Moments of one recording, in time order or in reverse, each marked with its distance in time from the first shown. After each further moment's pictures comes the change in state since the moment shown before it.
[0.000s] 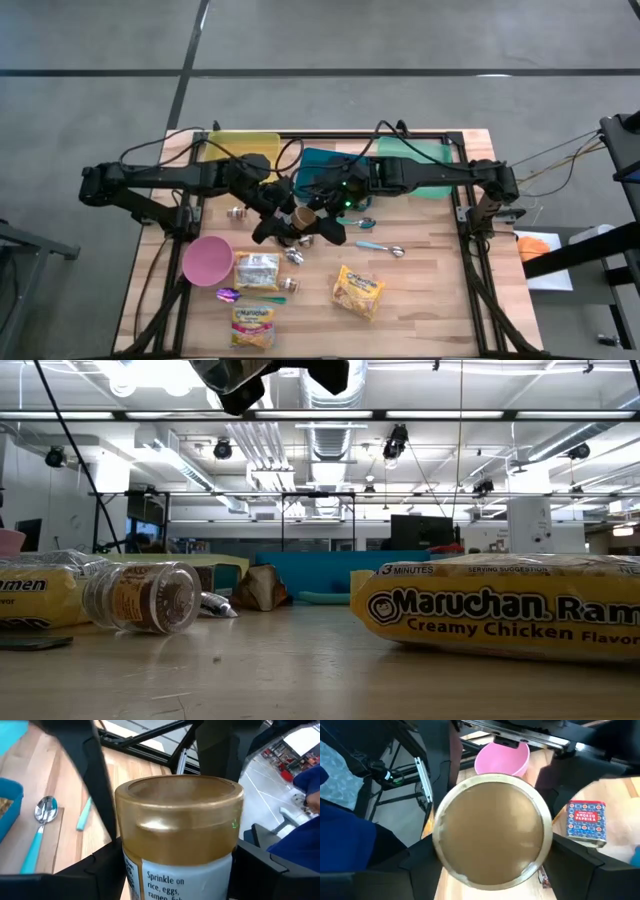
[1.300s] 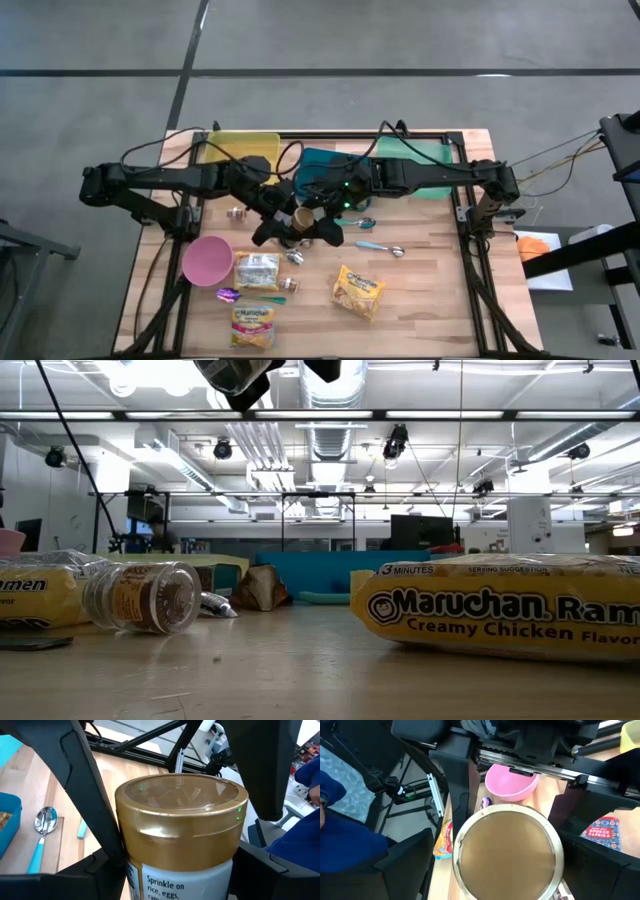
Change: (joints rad) left arm 0.000 0.001 0.000 0.024 -0.003 0.034; right arm 0.000 0.003 0.006 0.053 0.031 0.038
